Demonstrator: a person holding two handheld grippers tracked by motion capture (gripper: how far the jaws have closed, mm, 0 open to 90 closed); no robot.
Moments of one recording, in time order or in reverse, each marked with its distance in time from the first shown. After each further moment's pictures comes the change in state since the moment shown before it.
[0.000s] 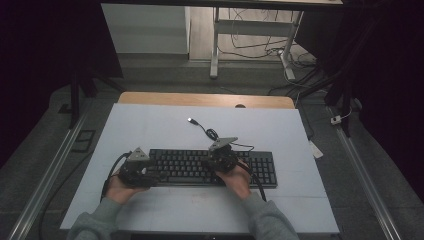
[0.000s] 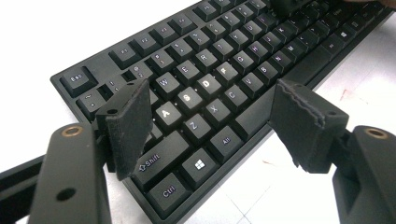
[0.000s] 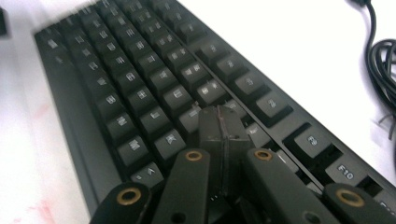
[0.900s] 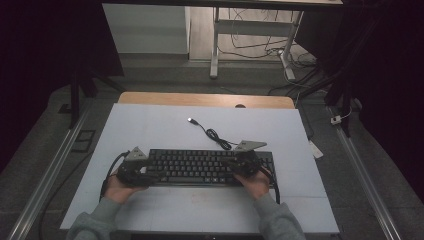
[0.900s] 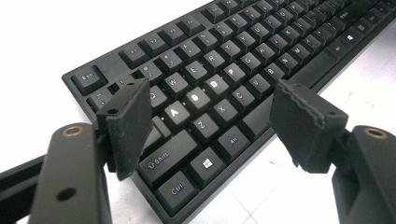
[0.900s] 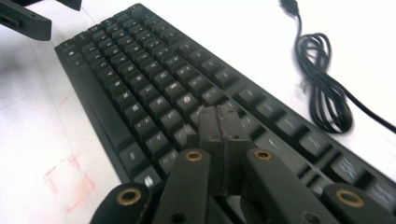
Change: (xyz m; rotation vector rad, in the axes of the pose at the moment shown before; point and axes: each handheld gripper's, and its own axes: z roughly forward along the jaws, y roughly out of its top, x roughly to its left) left arm 0.003 -0.001 -0.002 -0.011 0.014 -0.011; right arm -0.012 -0.028 -0.066 -0.109 -0.030 0.075
